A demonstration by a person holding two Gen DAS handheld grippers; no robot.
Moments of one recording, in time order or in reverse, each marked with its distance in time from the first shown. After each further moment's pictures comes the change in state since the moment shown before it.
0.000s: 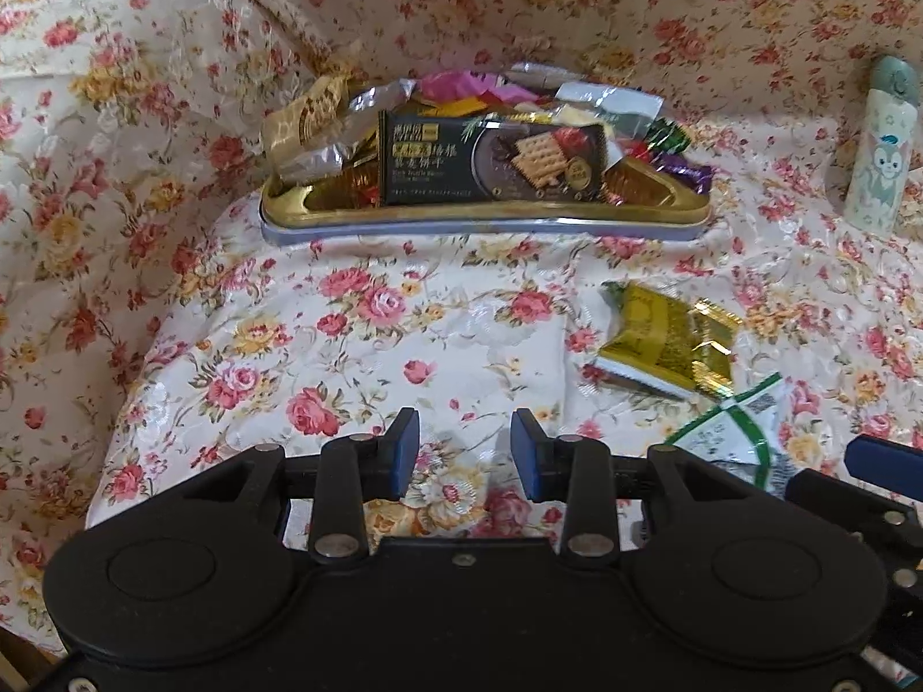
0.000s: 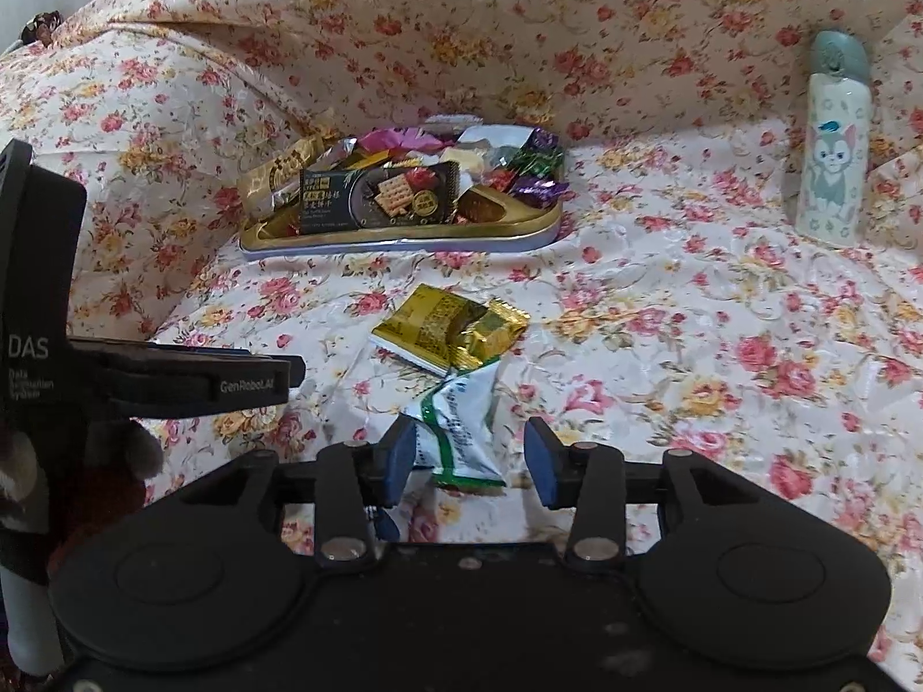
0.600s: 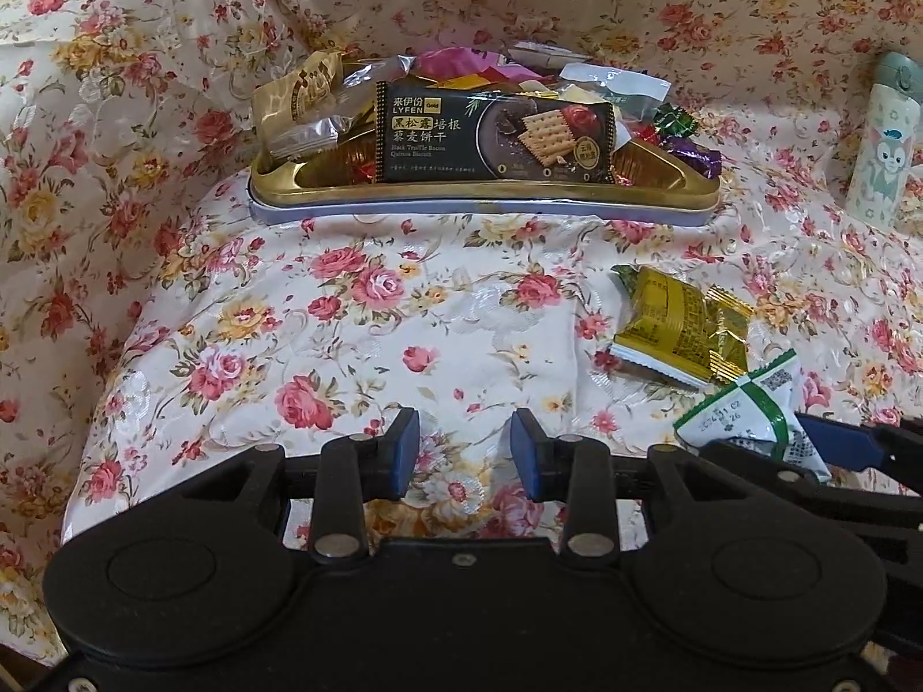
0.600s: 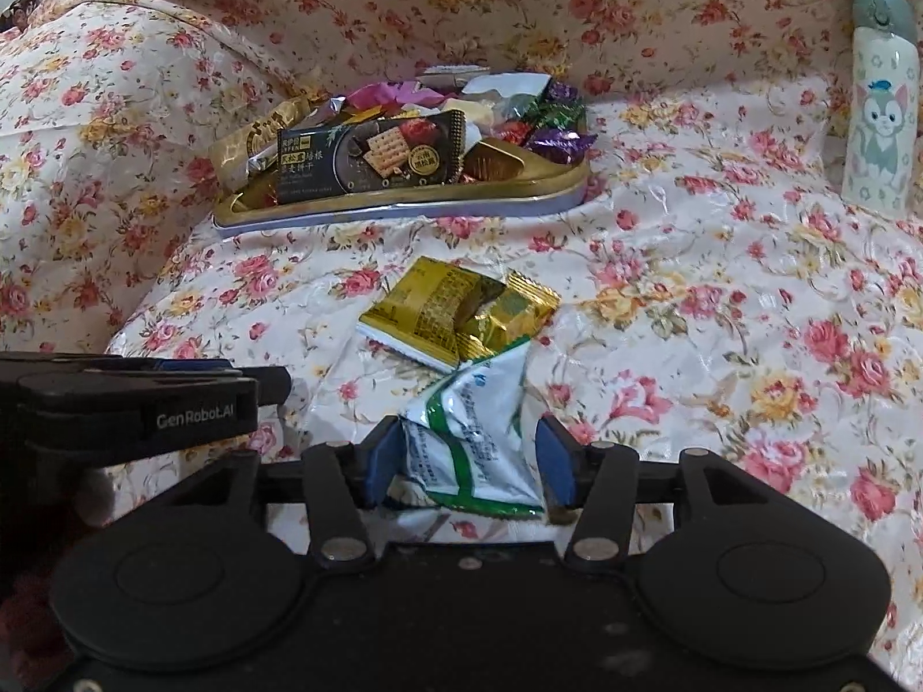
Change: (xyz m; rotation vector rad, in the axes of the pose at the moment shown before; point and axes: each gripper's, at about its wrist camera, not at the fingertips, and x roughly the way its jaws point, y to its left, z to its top) left arm 0.011 0.007 -0.002 -0.001 0.019 -0.032; right arm 0.052 0.004 0.004 0.013 0.044 0.006
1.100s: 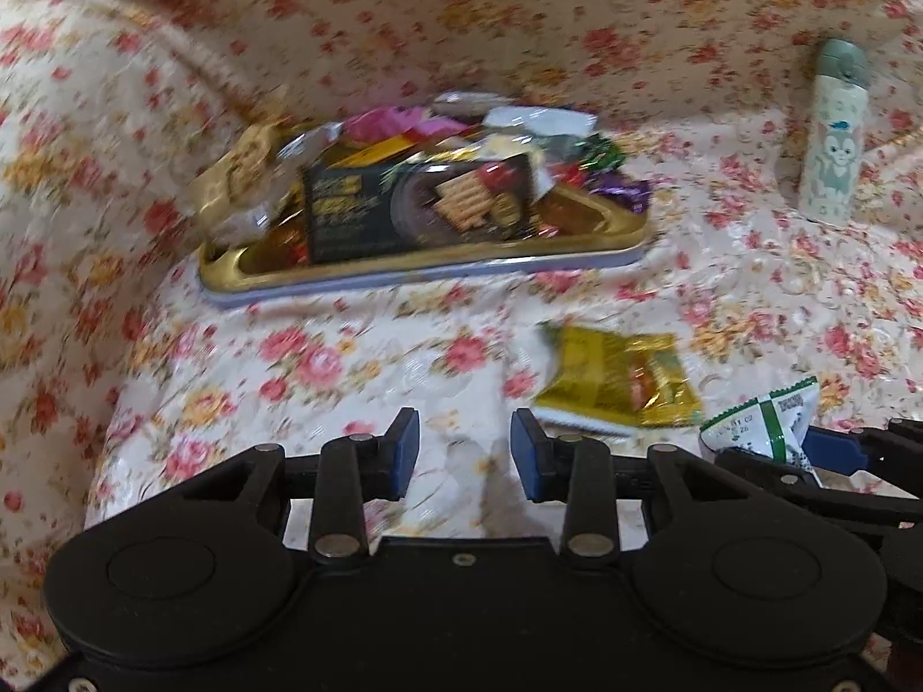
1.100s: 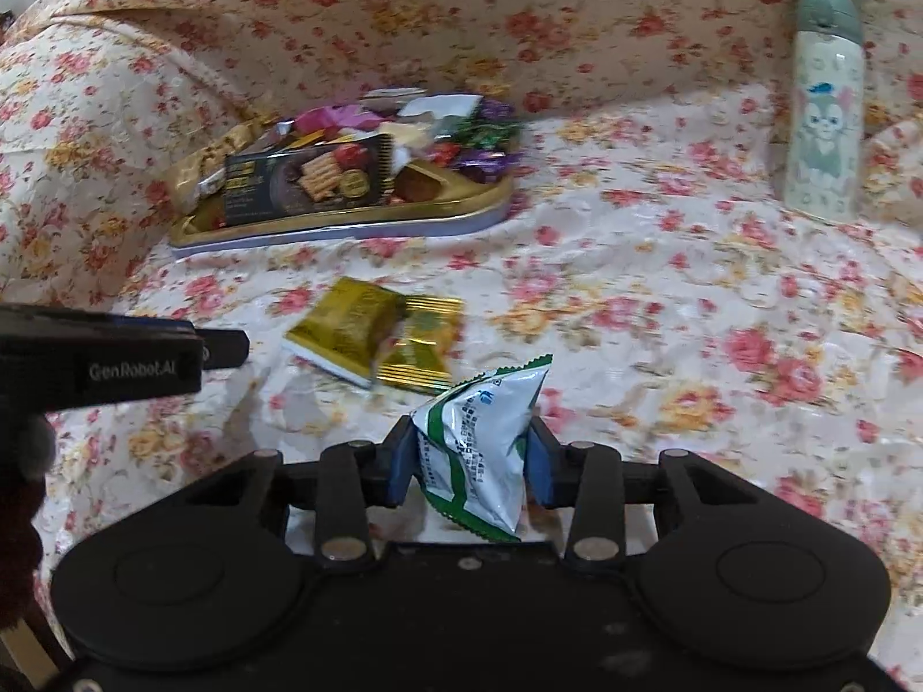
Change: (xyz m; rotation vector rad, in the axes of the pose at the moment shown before) left arm -0.013 -0.033 0.022 0.119 -0.056 -0.036; right arm -0.012 -0.030 -0.002 0.027 -0.037 -0.074
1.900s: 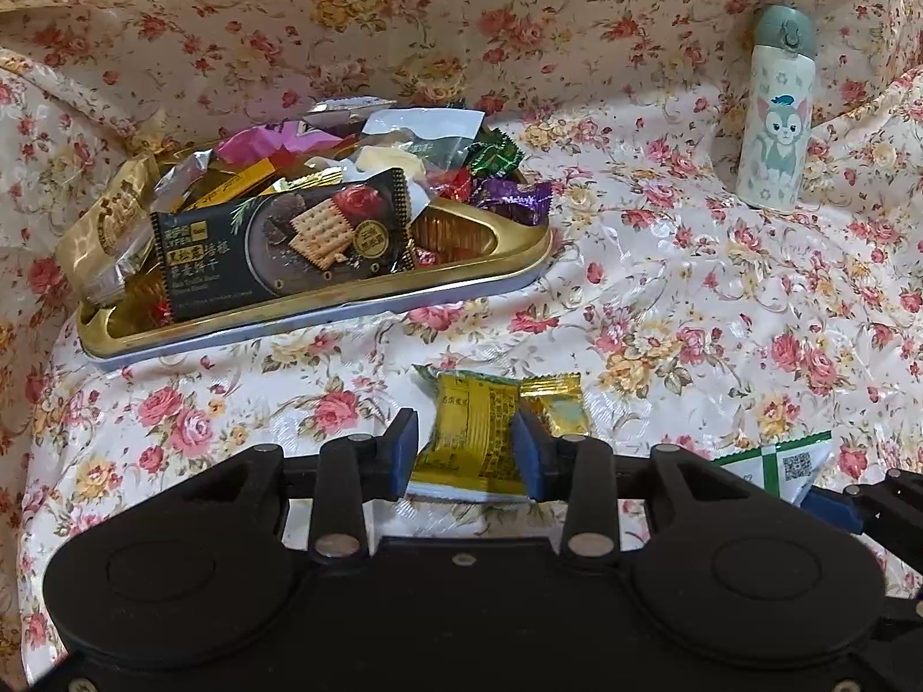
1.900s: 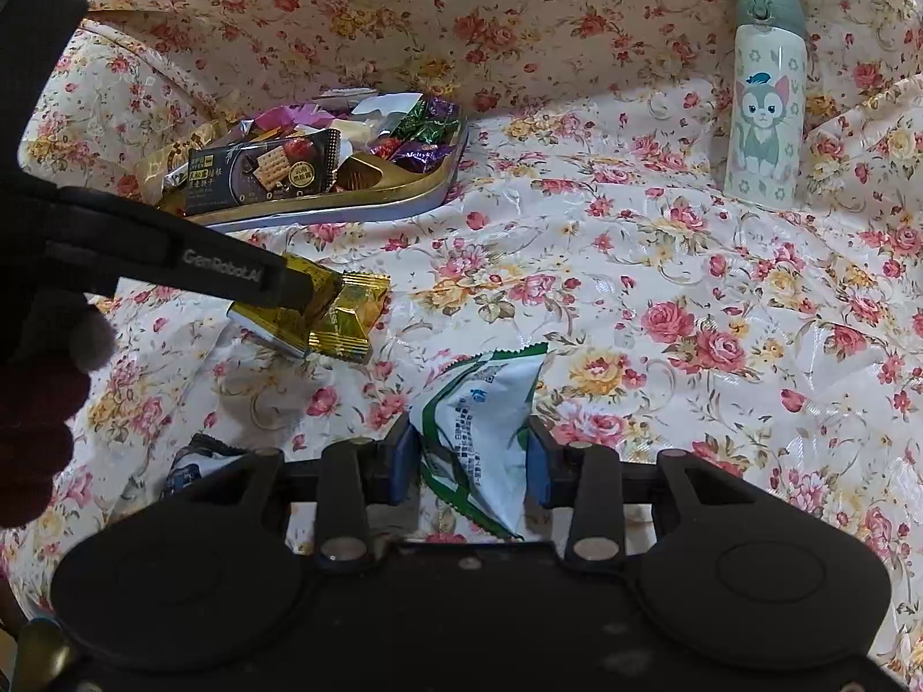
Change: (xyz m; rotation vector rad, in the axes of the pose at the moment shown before) left arm 0.029 -0.038 0.023 0.069 0.035 -0.106; right arm -0.013 -0.021 -0.018 -0.012 -0.030 -0.054
